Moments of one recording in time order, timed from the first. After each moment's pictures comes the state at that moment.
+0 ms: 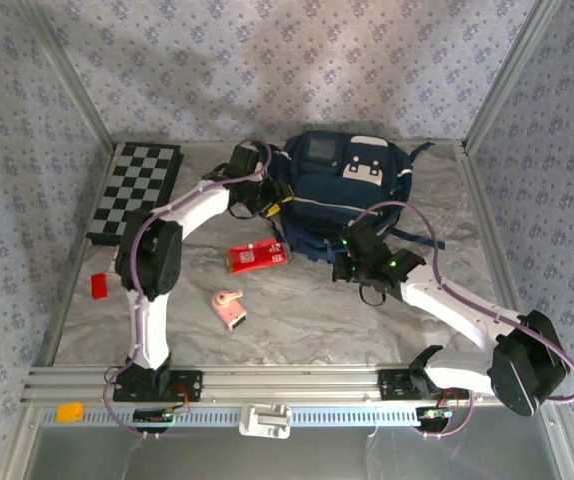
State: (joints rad) left arm -0.47 2.00 1.53 -0.40 0.44 -0.97; right arm 0.67 1.20 0.79 -0.52 0.08 0.62
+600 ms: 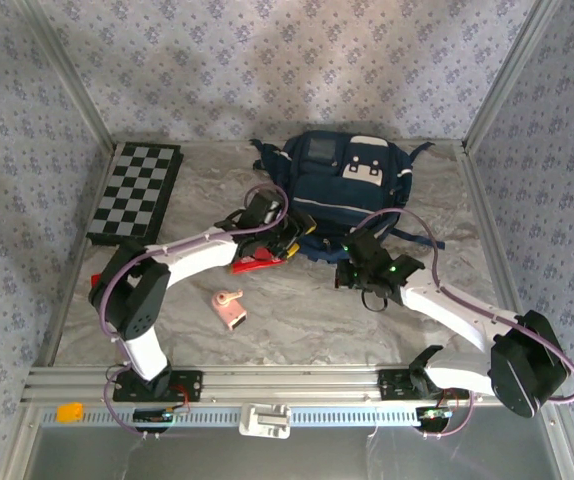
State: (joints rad) left arm -0.73 1.74 1.12 -0.07 0.24 -1.41; right arm 0.66 1.20 0.73 -0.51 0.08 0.62
